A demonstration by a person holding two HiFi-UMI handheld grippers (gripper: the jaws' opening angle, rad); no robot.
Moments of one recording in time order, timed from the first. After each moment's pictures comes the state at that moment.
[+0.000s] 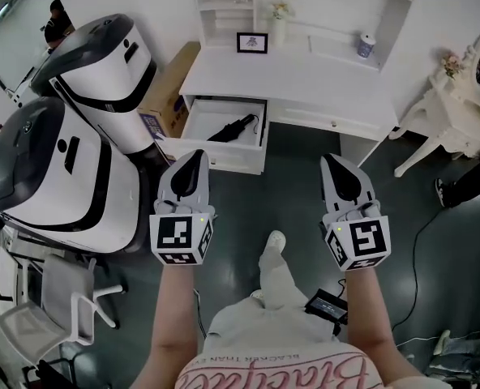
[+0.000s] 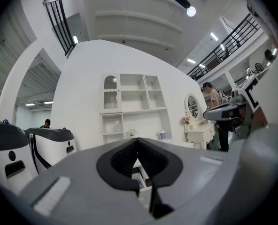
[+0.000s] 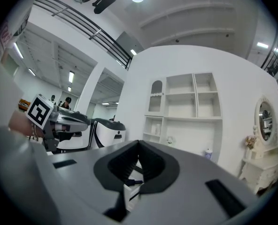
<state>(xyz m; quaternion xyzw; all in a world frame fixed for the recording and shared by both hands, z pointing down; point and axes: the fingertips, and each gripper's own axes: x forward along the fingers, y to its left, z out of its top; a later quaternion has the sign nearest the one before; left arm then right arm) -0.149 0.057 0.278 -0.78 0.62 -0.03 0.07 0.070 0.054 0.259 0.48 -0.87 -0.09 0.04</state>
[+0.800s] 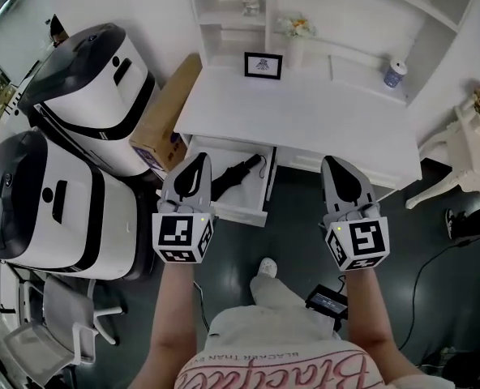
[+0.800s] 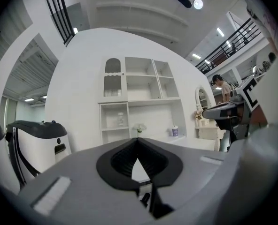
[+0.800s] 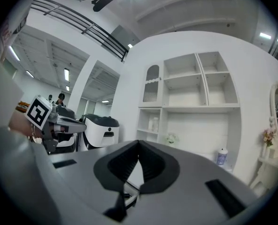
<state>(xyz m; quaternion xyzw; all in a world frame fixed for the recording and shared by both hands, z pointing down) -0.181 -0.183 0.306 -0.78 0.62 -0.05 0.04 0.040 -0.197 0.281 0.46 -0.88 -0.07 0.05</state>
